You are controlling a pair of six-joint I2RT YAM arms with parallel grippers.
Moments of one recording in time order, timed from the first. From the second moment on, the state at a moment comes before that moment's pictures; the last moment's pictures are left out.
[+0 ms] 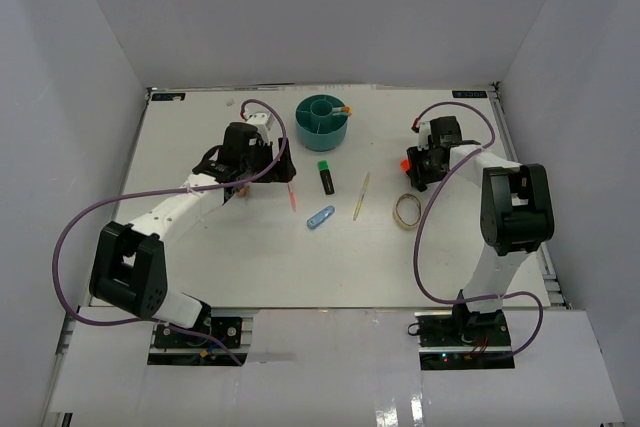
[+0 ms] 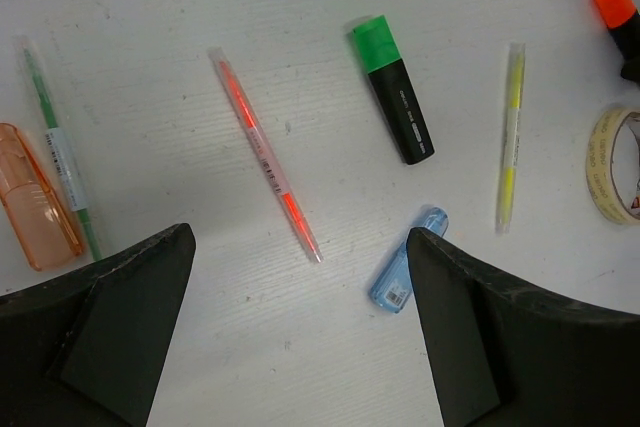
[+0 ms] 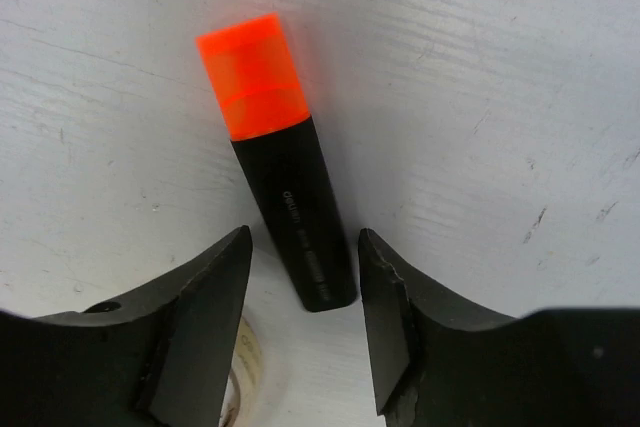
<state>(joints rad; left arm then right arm) -0.40 1.45 1.01 -0.22 0.08 -0.31 0.14 1.84 1.15 -0.36 -0.13 -0.14</state>
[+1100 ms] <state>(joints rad) -0.46 1.45 1.36 -0.28 0.51 -0.60 0.58 1.29 1.04 -0.13 -0.33 -0.14</state>
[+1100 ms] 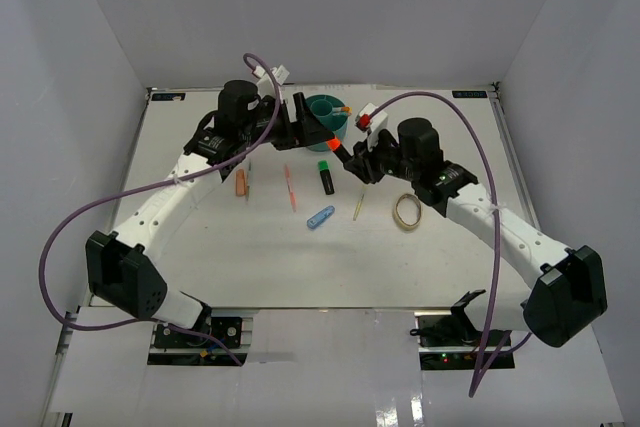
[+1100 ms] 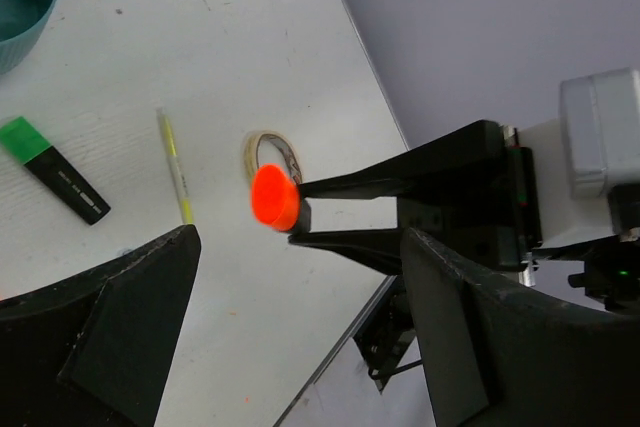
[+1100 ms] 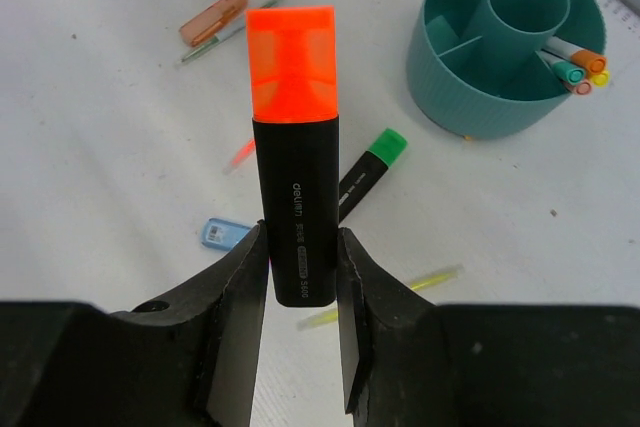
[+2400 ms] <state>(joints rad) -0.49 1.55 1.45 -0.32 0.23 -0.49 0.63 1.20 0.95 -0.02 -0.29 -0.09</state>
